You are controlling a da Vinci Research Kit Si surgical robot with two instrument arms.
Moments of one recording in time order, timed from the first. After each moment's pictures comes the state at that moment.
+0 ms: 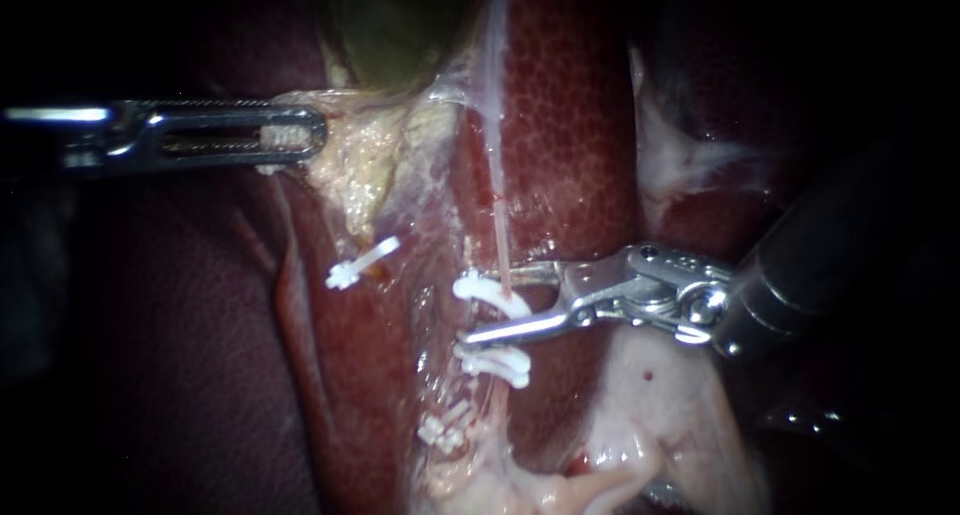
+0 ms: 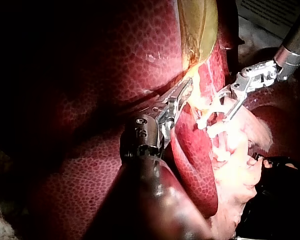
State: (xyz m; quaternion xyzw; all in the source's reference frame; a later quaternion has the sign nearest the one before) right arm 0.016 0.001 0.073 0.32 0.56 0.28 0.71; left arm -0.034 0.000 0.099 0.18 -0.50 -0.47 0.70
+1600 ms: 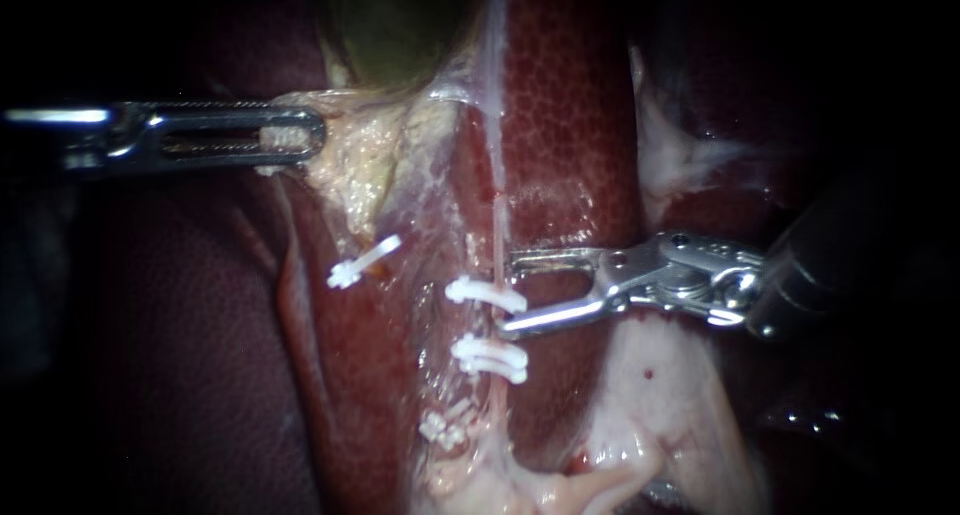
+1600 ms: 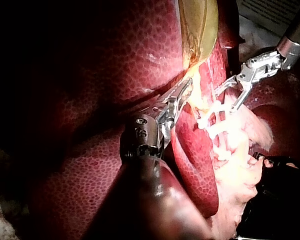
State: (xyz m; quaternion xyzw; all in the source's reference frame) right arm 0.011 0.003 0.072 0.30 0.57 0.23 0.72; left arm -0.033 0.000 0.099 0.18 -0.50 -0.47 0.70
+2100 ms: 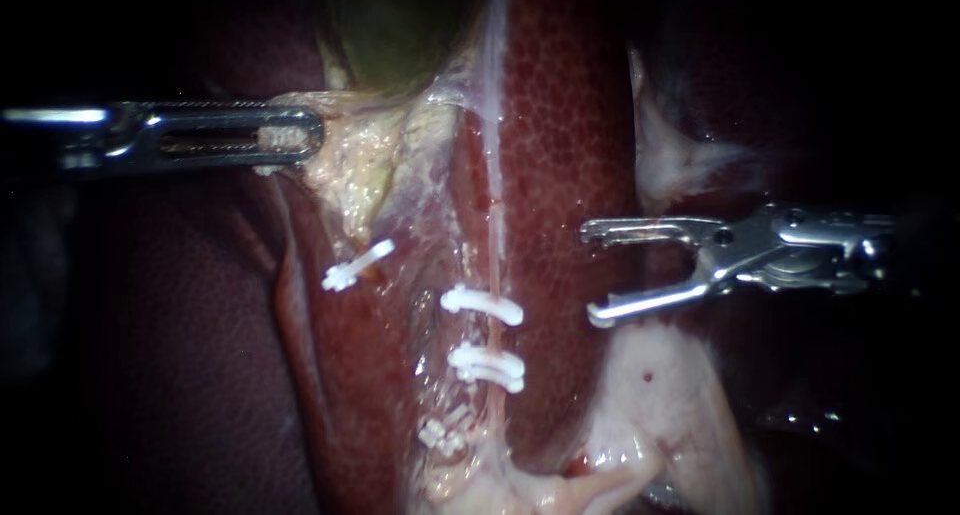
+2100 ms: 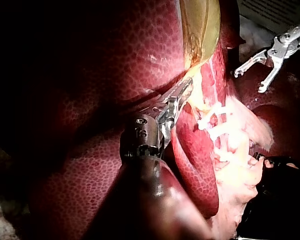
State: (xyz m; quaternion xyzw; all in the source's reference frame) right arm 0.006 0.005 0.062 0.28 0.60 0.16 0.73; left arm -0.033 0.000 0.099 0.18 -0.50 -0.47 0.70
